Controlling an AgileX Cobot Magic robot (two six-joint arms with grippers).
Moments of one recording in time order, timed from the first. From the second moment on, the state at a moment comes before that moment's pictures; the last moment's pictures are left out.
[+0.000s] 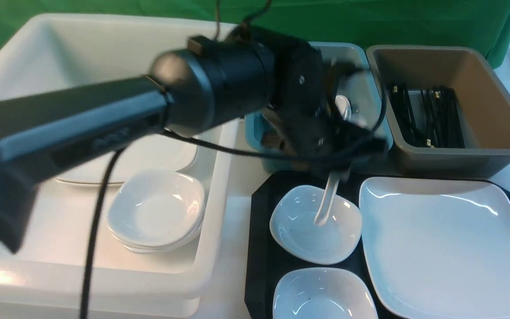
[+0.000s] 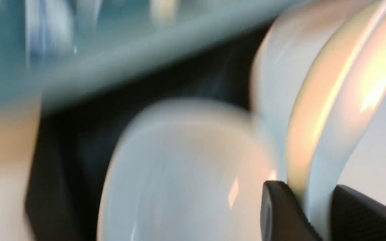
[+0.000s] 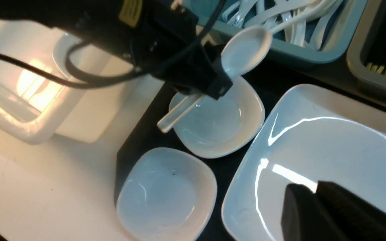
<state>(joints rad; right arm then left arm) 0.04 1.00 -1.22 0.48 1.07 -0.44 -0.75 1.96 -1.70 -0.09 0.71 -0.33</state>
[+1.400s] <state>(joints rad) 0.04 1.00 -1.07 0.72 0.81 -0.82 -0.58 2.03 -2.00 -0.15 1.19 -0.03</state>
